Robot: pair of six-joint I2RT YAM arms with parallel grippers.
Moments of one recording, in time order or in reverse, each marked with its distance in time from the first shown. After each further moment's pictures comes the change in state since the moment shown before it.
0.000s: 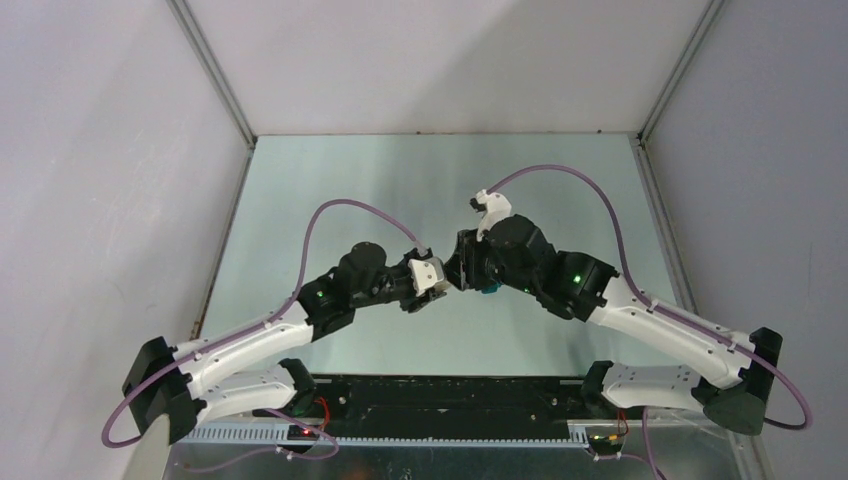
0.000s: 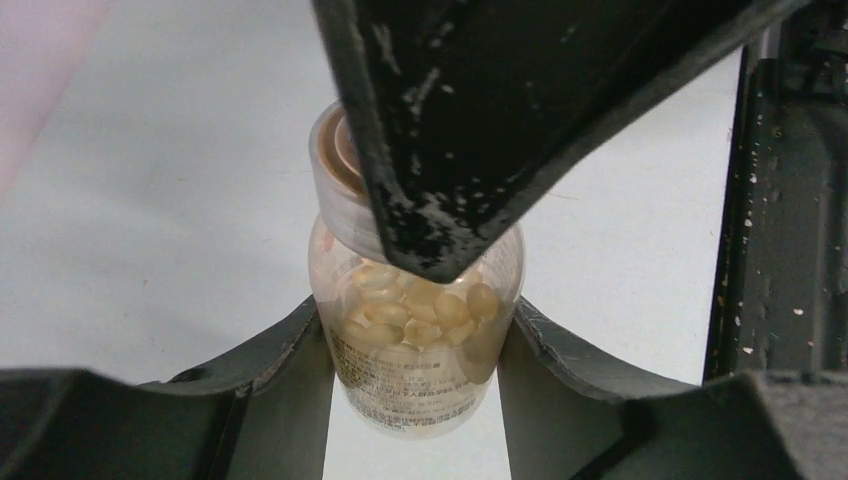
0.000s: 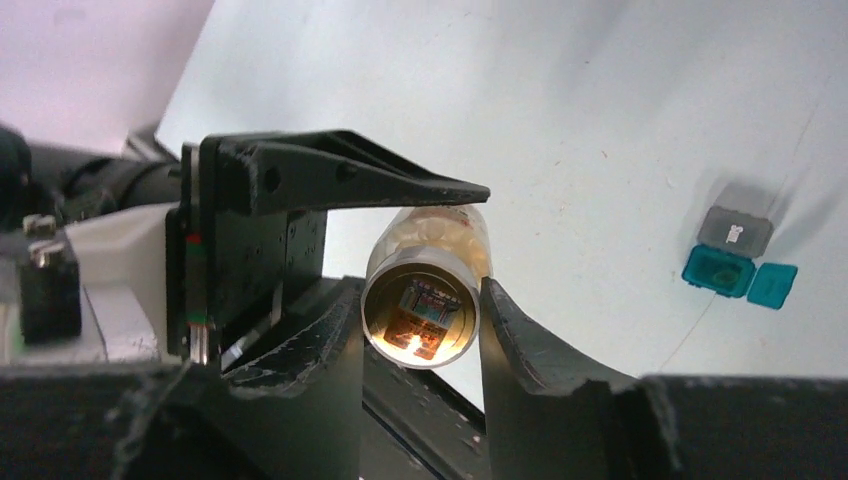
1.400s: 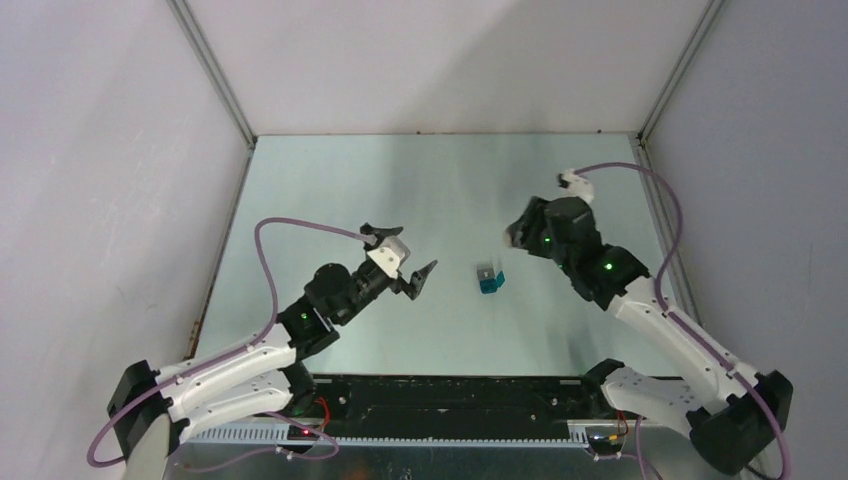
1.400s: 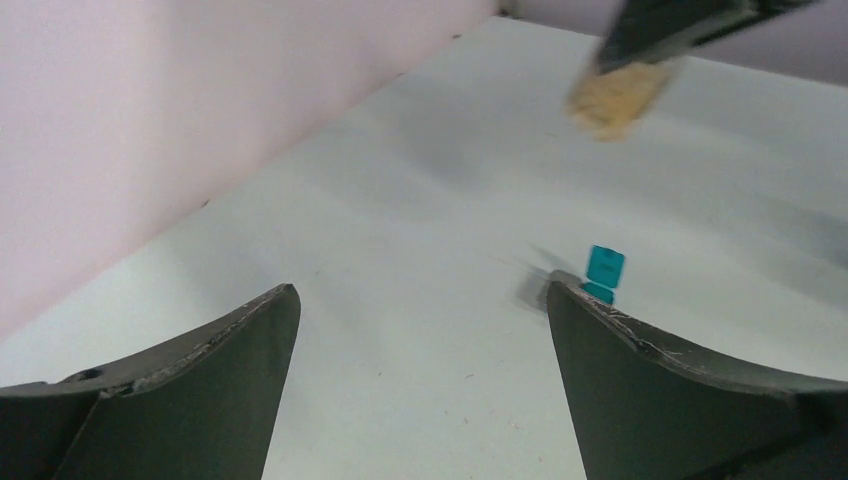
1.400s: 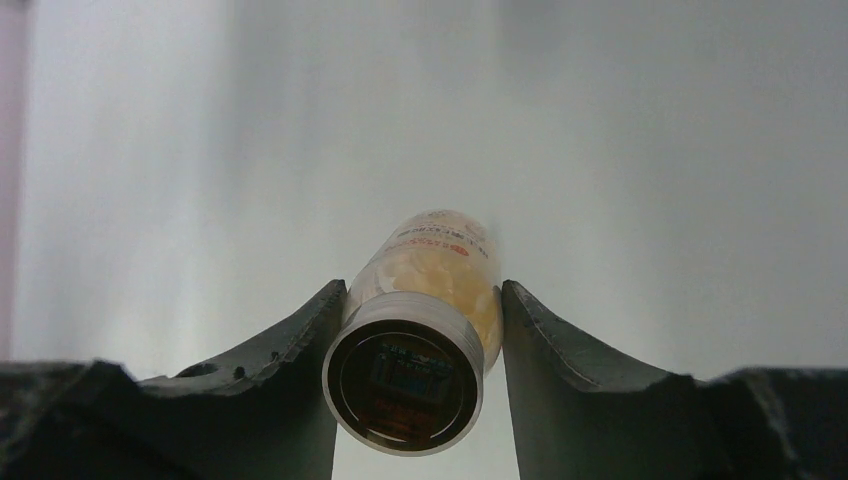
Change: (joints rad) left arm -0.013 -0.181 -0.163 0.377 -0.378 -0.142; right arm -0.348 -0.087 -0.143 0.041 0.200 0.107
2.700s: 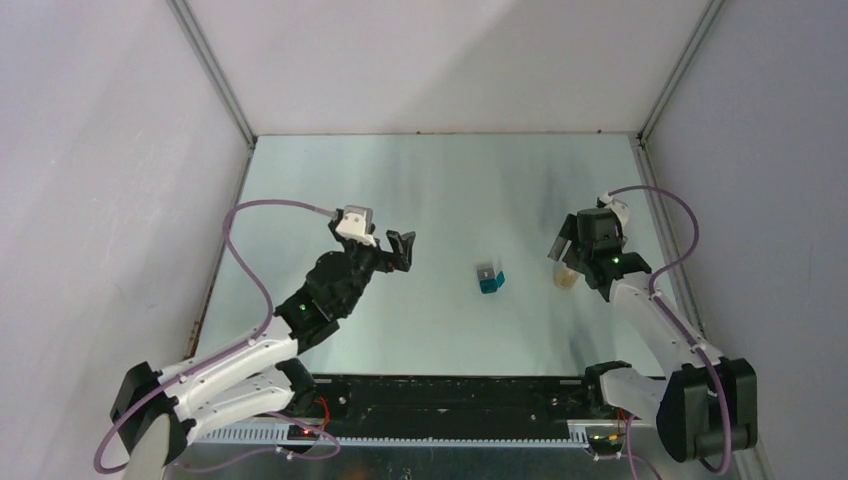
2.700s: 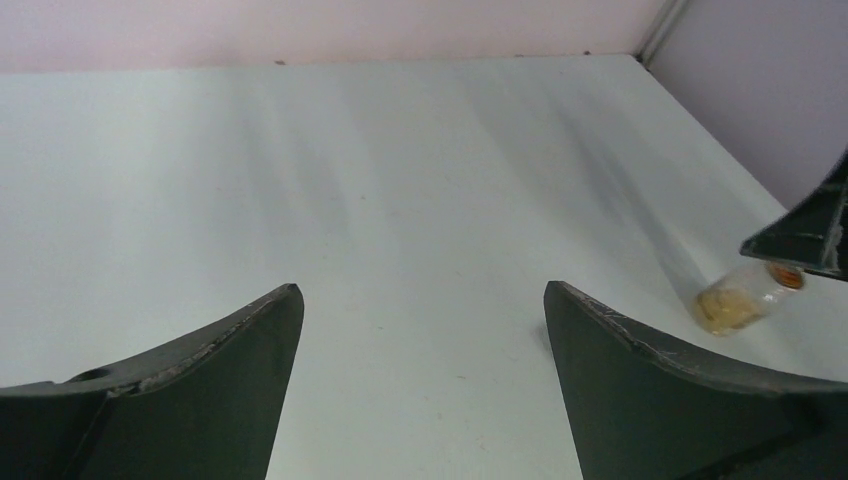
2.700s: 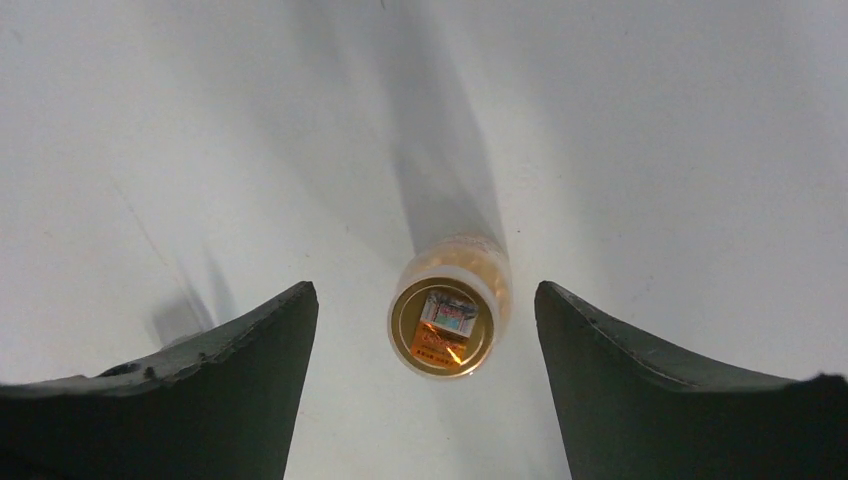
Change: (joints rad) left arm 0.080 0.024 0.023 -0.061 -0.391 -0.443; right arm -0.460 0.071 -0.270 0.058 -0.009 -0.122
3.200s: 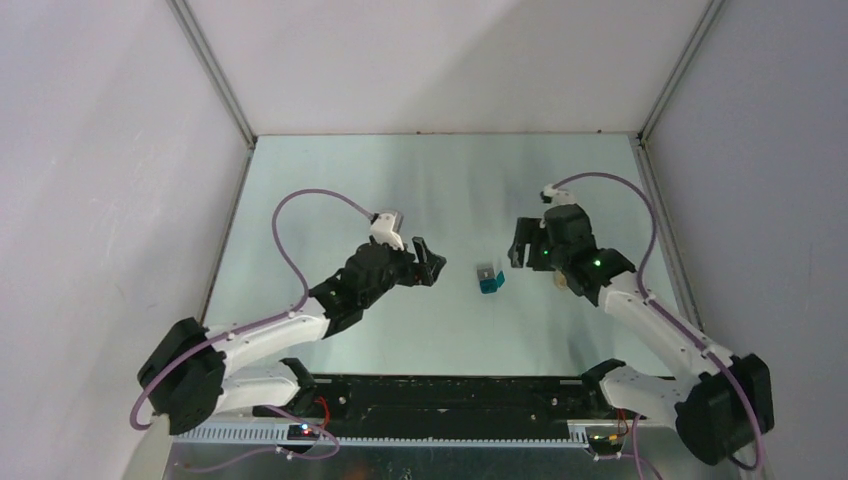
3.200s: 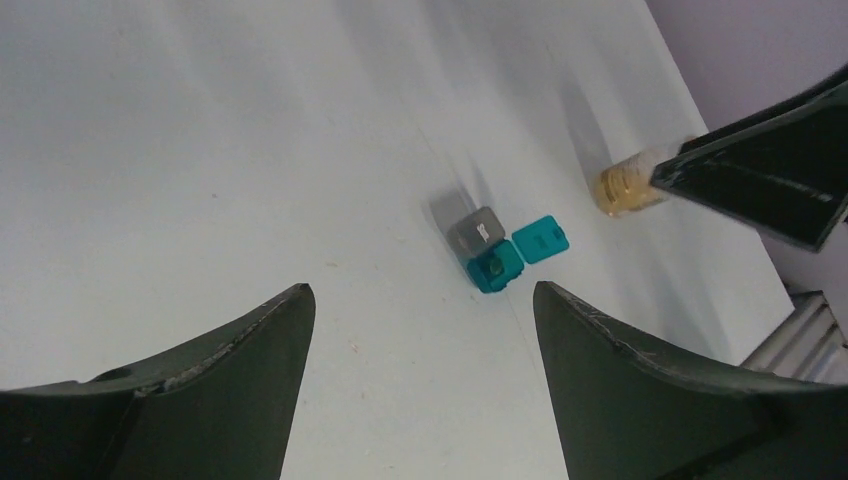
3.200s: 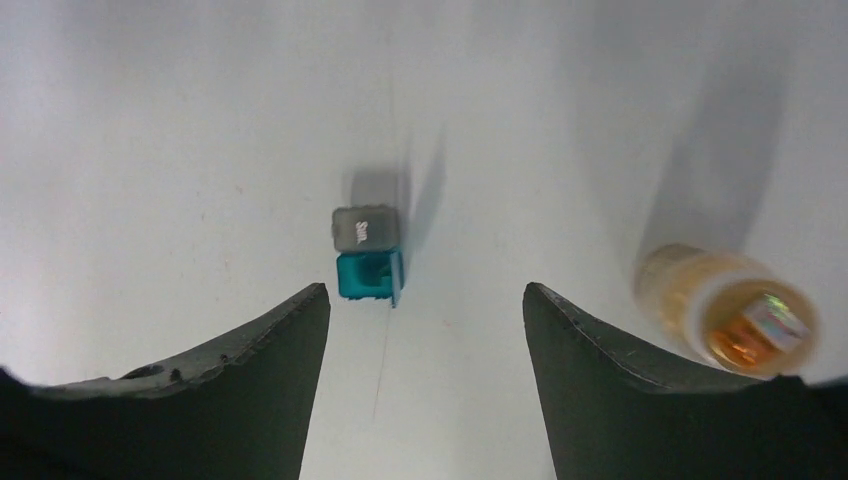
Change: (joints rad) left arm 0.008 0.274 0.035 -0.037 0.274 -0.353; right arm 0.258 -0.049 0.097 -0.016 -0.171 -0.114
